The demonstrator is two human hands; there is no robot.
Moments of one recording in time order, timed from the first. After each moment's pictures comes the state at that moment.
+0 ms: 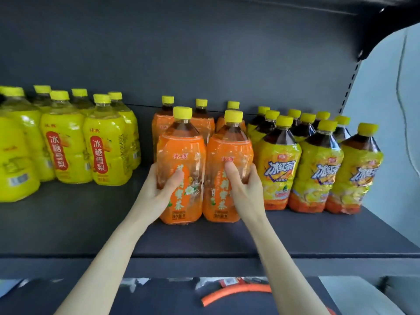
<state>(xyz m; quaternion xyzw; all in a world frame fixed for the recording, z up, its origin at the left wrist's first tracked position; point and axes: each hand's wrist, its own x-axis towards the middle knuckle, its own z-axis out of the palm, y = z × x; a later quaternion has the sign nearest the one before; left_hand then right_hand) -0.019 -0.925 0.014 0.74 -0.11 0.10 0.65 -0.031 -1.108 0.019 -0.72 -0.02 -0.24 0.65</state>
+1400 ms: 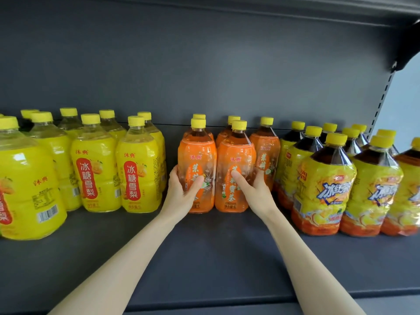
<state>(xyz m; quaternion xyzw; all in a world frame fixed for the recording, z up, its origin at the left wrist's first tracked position) 0.082 -0.882 0.010 0.77 -0.10 0.12 0.62 0.065 -1.061 0.020 -0.78 0.02 -0.17 0.60</state>
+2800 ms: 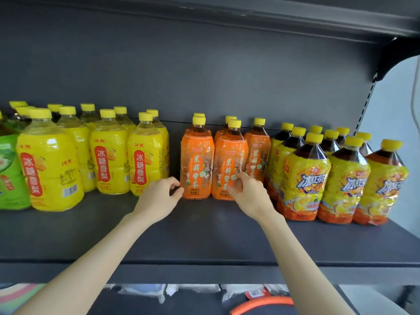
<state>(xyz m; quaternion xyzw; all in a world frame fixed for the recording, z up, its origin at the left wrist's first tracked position) 0.021 -0.837 0.018 0.93 -0.09 0.17 0.30 -0.007 -1.051 0.038 -0.94 0.01 -0.17 0.28</state>
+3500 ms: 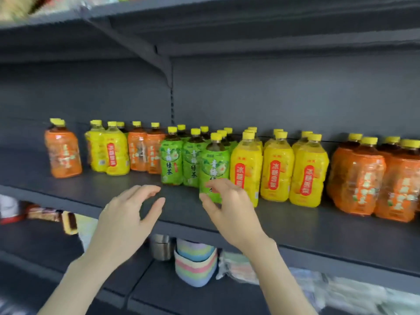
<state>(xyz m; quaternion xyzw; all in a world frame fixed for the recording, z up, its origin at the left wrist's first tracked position) -0.196 -0.430 0.054 0.89 -0.02 0.40 0.21 -0.122 -0.617 0.057 -0.84 -0.31 -0.27 0.35</state>
